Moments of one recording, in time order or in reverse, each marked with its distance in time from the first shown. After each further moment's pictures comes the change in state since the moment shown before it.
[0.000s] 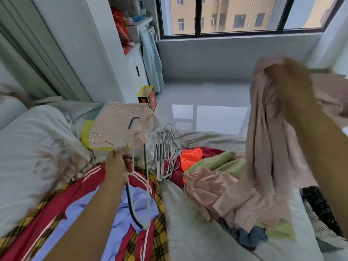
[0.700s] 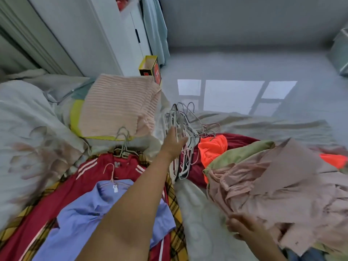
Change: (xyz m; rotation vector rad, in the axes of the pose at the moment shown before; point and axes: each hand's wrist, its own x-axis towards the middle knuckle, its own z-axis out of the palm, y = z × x) left_hand 0.144 -0.106 0.117 0.866 -0.616 0.268; right_hand -0.196 0.311 0.142 -0.138 -0.506 0.912
